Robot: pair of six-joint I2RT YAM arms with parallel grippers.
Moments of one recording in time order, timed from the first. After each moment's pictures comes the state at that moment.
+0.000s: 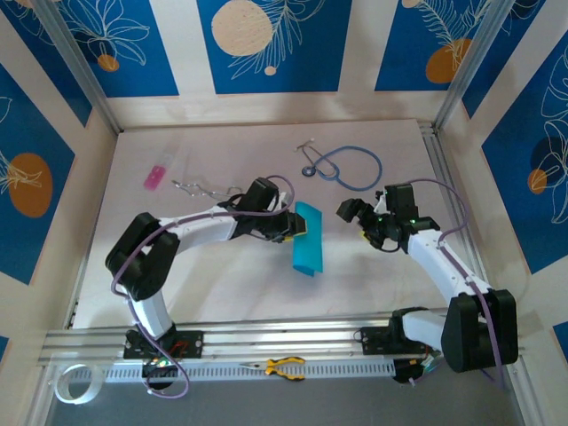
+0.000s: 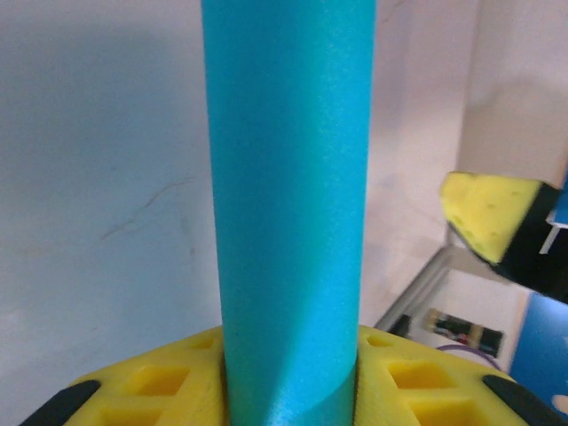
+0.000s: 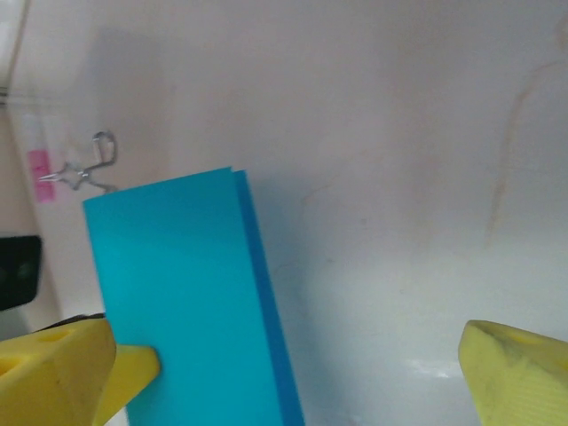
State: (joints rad) left arm -0.71 1.77 1.07 -0.09 0.58 -0.97; right arm 0.13 1.17 0.70 -0.43 -0.47 0.78
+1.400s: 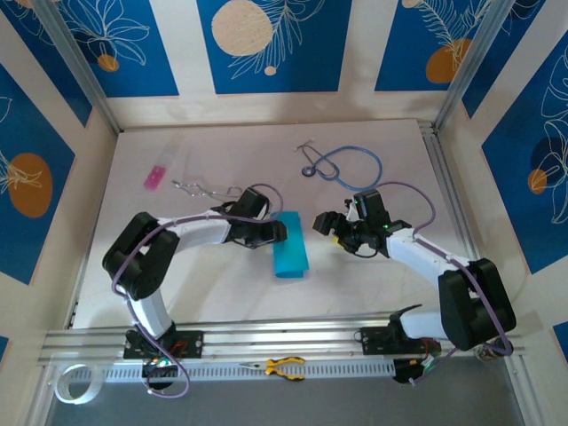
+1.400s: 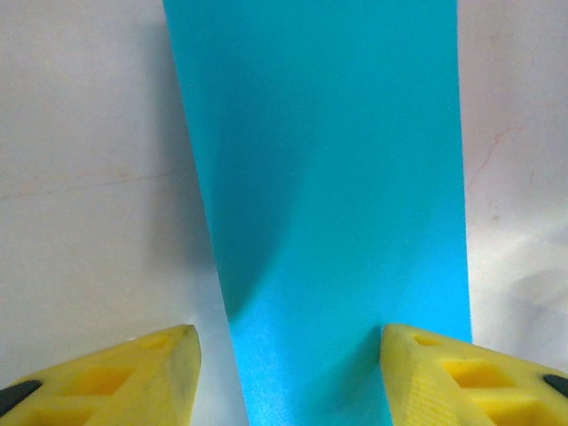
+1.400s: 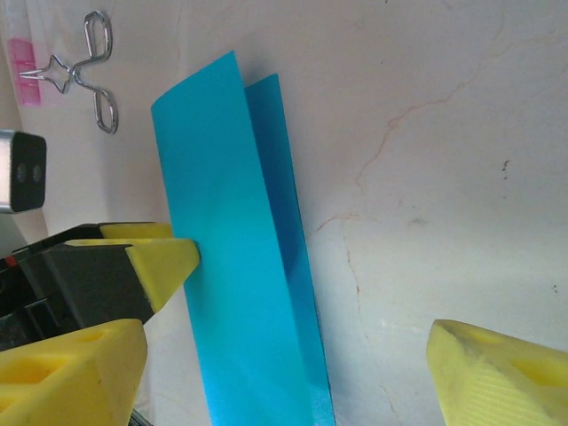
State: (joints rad) left arm -0.66 1.76 0.98 -0.24 0.28 -0.75; right arm 0.35 1.31 0.64 -0.23 -0.47 0.82
